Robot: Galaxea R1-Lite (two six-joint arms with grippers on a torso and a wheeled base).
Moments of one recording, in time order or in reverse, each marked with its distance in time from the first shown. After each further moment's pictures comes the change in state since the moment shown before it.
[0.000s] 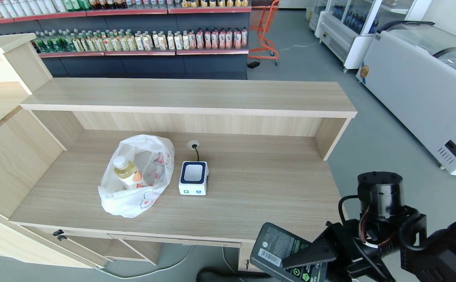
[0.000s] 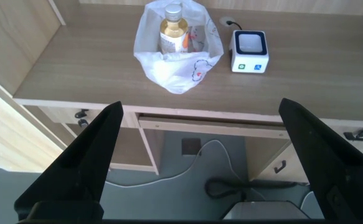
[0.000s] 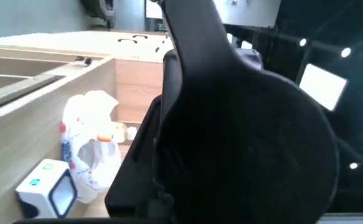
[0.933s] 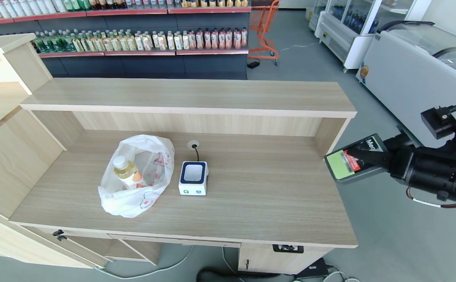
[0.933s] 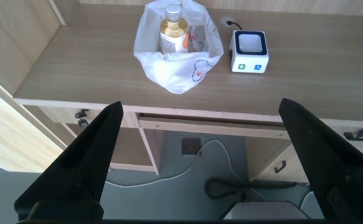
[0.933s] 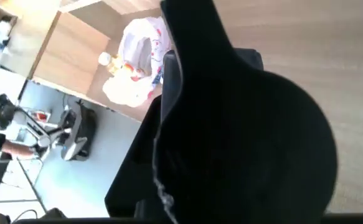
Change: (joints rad) left arm 0.000 0.000 0.000 0.000 0.000 0.000; right arm -0.376 -0.400 -0.167 0.342 -0.770 2.699
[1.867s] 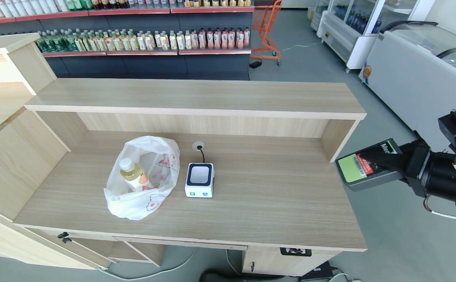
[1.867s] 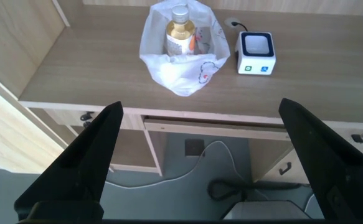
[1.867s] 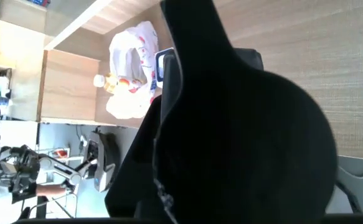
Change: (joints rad) left arm 0.000 0.000 0.000 0.000 0.000 0.001; right arm 0.002 -0.100 0.001 0.143 -0.083 0.133
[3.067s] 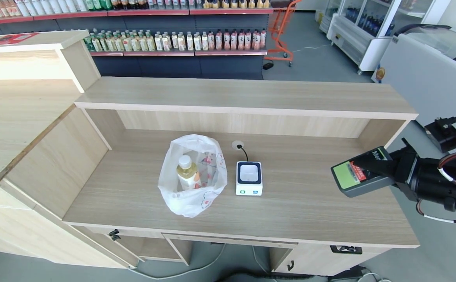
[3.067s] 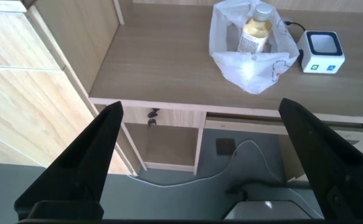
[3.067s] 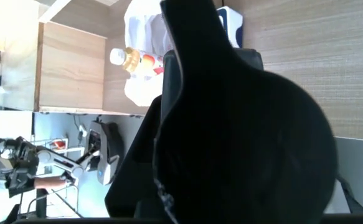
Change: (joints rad) left arm 0.000 0.000 0.000 0.001 0.000 0.003; right arm 0.001 0.058 0.003 0.002 -0.001 -0.021
